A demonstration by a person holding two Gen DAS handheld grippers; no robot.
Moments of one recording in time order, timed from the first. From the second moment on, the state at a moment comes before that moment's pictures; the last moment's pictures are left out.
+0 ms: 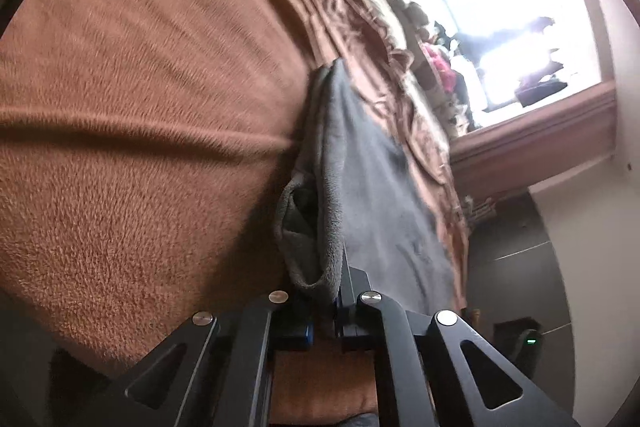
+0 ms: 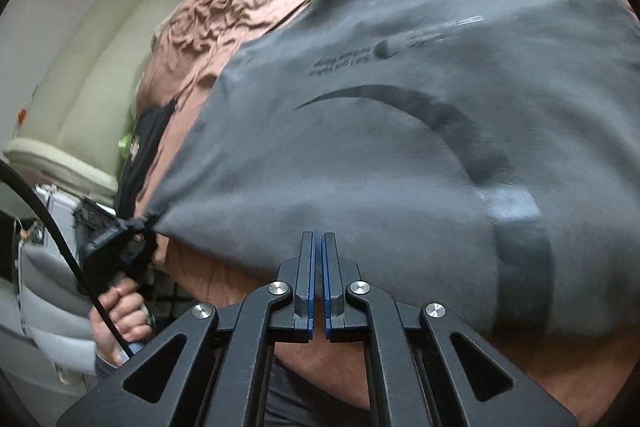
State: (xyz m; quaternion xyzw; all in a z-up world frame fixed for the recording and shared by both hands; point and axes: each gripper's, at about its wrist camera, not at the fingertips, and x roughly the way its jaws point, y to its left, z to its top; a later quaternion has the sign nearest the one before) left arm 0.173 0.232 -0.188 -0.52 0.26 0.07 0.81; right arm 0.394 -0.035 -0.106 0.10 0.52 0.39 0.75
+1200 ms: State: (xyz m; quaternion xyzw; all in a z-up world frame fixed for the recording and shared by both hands) left arm 0.172 0.236 -0.196 -0.56 0.25 0.06 0.79; right arm 0.470 0.032 -0.110 -0.01 0.53 0.33 0.78
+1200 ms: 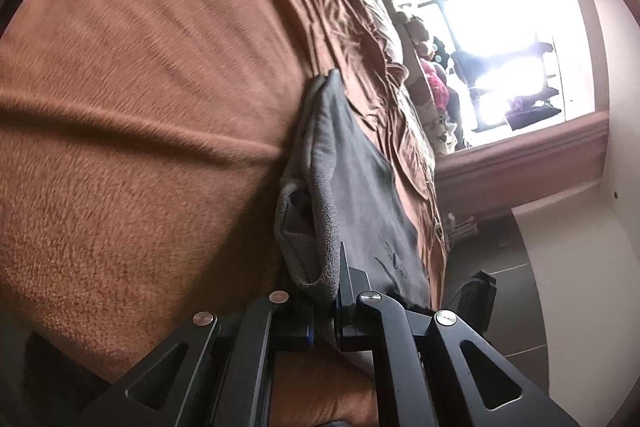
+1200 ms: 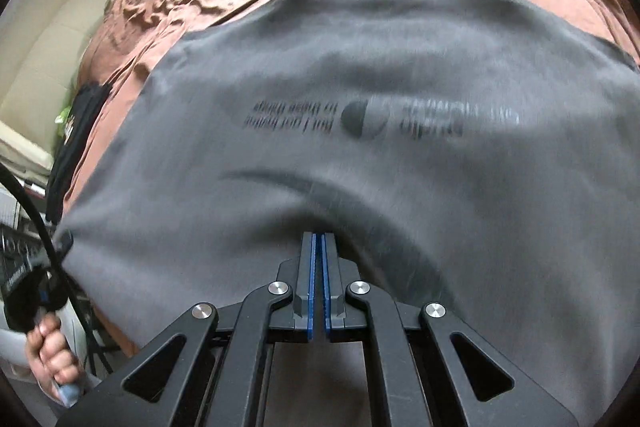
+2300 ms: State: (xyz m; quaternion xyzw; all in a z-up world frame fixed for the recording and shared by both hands) left arm 0.158 0.231 -0.220 -0.61 0.24 0.13 0.74; right arm 0.595 0.078 -0.109 0.03 0.52 0.27 0.81
